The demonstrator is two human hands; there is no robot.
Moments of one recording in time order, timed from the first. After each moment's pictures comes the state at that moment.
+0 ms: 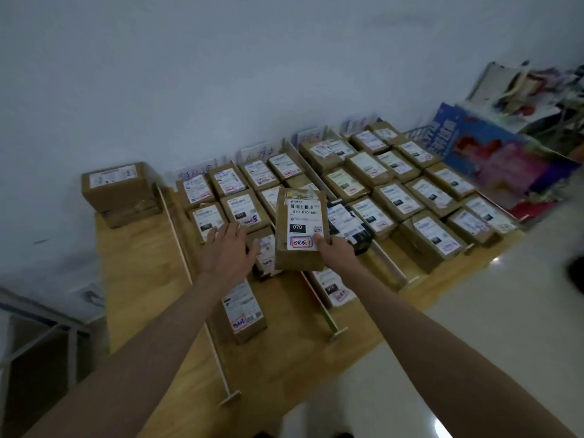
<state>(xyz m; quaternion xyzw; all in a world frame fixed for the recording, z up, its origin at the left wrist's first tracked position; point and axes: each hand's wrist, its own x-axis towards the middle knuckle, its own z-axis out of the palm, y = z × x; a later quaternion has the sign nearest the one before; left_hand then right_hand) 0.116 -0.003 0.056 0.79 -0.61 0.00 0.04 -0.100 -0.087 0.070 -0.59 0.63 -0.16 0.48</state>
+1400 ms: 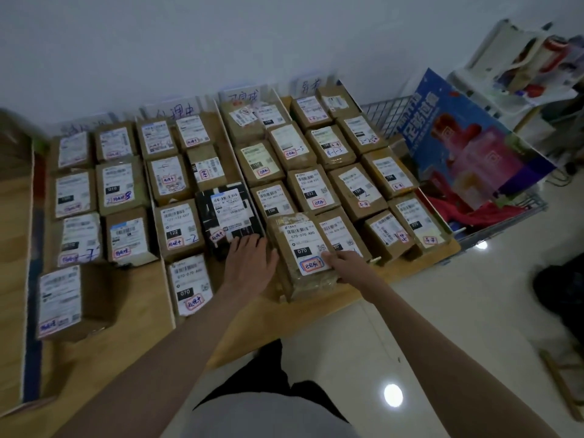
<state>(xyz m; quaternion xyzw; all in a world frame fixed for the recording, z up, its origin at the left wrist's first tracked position) -0.225 -0.199 -0.035 0.81 -0.57 -0.11 0.06 -0.435 -0.293 0.002 -0.63 0.56 0.00 0.54</state>
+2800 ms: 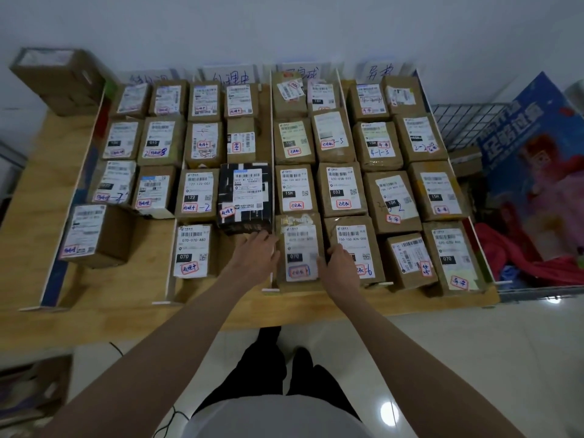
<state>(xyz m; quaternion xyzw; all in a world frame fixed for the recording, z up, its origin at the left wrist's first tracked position) -0.254 -0.222 -0.048 0.85 -0.49 -0.17 -0.01 -0.413 -0.331 -0.060 -0.77 0.53 0.02 0.36</state>
